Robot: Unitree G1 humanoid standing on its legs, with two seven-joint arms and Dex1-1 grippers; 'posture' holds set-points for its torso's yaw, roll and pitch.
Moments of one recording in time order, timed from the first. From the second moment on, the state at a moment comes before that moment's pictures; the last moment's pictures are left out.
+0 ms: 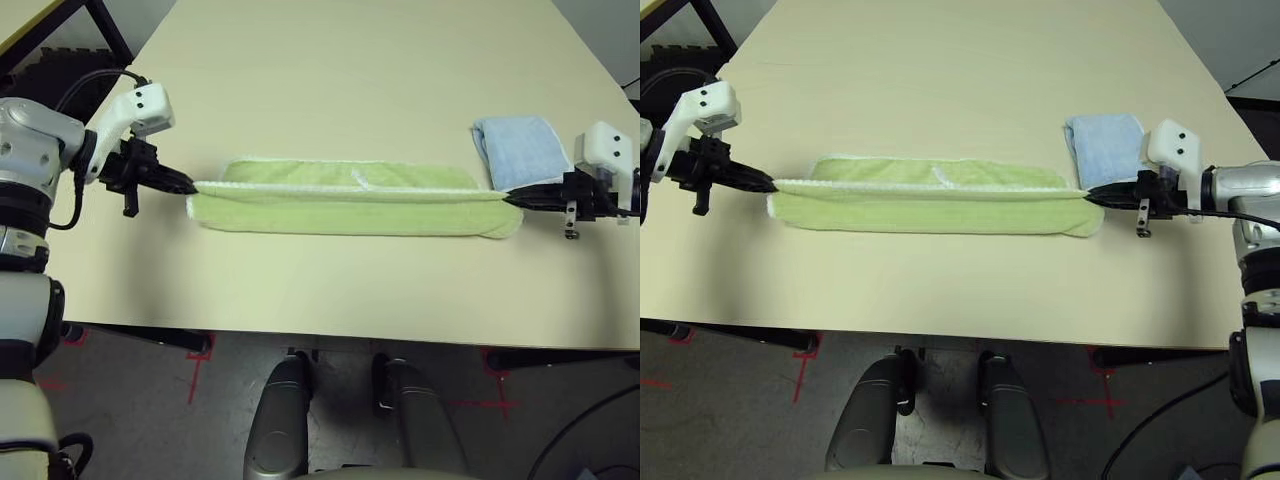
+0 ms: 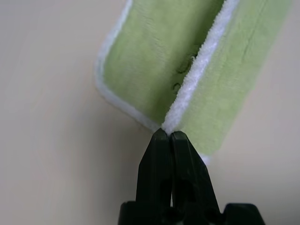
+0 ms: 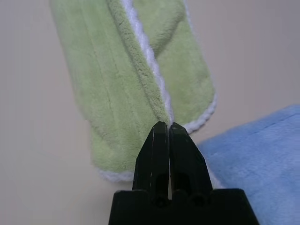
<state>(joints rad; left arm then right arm) -1.23 0.94 -0.39 1.00 0.05 0.09 -1.46 -0.83 -0.86 0.03 0.88 0.07 -0.29 1.33</state>
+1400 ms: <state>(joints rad) -1.33 0.78 -0.28 1.27 0.28 -0.04 -1.02 -0.92 -0.71 0.10 0.90 -0.14 -0.31 0.90</state>
